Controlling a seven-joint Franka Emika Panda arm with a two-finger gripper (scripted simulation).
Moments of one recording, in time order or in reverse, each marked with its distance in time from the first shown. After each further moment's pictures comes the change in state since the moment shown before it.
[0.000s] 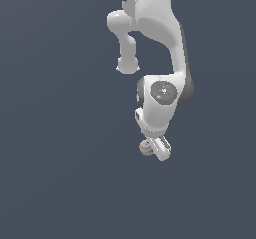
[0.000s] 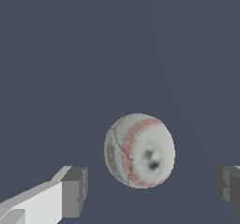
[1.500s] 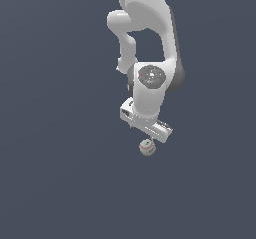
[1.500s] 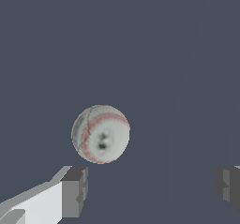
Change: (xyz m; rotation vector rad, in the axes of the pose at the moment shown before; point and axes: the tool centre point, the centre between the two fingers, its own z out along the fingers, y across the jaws) arm 0.016 0.040 -0.028 -0.012 -0.012 -0.549
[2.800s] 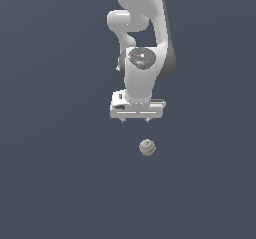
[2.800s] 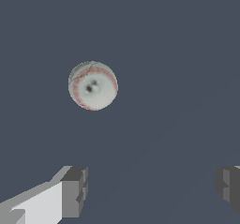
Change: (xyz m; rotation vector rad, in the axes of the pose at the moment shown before) arm -0.016 0.045 -0.028 -0.020 -0.004 -0.619
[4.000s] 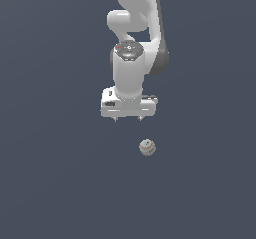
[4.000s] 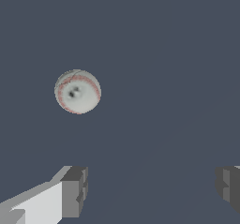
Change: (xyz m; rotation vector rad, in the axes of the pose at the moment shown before) arm 0.003 0.031 -0.015 0.005 0.037 -0.018
